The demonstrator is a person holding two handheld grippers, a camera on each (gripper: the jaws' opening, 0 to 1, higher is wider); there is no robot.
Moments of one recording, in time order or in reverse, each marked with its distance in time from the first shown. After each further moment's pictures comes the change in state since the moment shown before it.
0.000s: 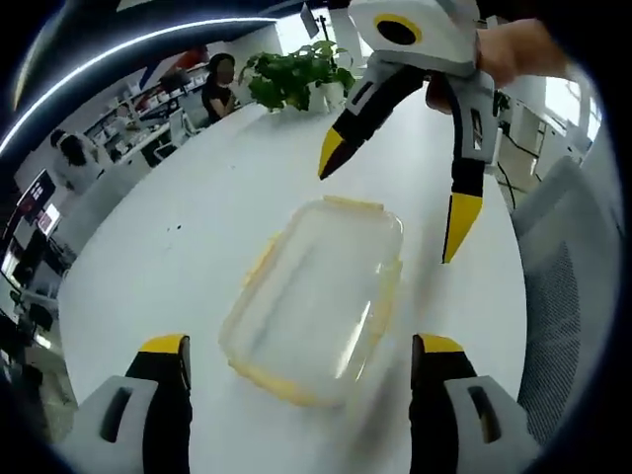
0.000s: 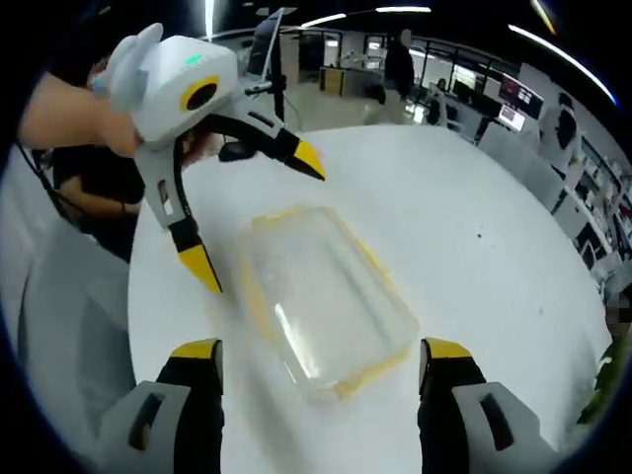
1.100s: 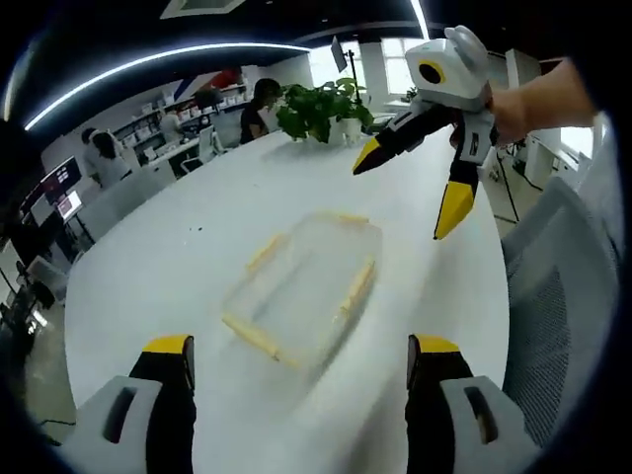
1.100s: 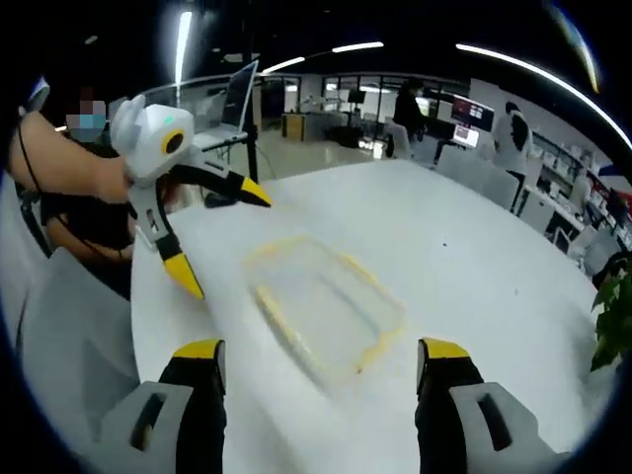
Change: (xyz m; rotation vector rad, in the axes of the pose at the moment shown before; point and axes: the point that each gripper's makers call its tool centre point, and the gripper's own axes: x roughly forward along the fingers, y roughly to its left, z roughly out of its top) left arm -0.039 -0.022 -0.018 -0.105 -0.132 0.068; right arm -0.040 0.014 -0.004 0.106 -0.213 -0.130
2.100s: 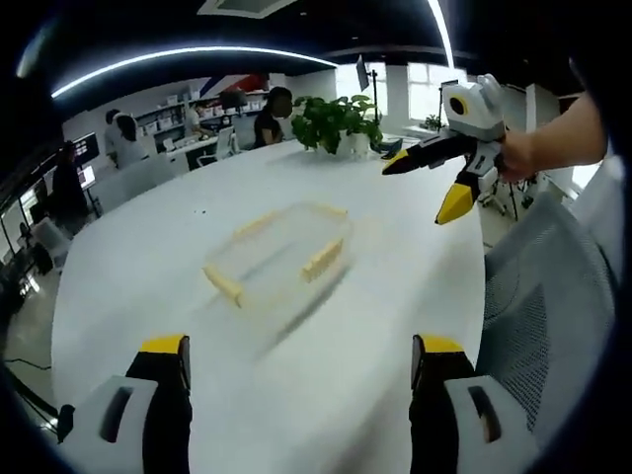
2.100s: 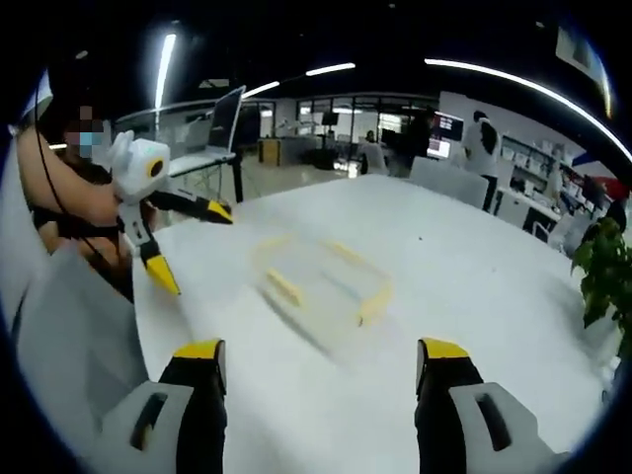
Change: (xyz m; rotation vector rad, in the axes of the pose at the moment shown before) left arm -0.029 -0.039 -0.029 -0.149 -0.079 0.022; right arm -0.043 0.015 -0.035 0.083 -0.126 -0.094
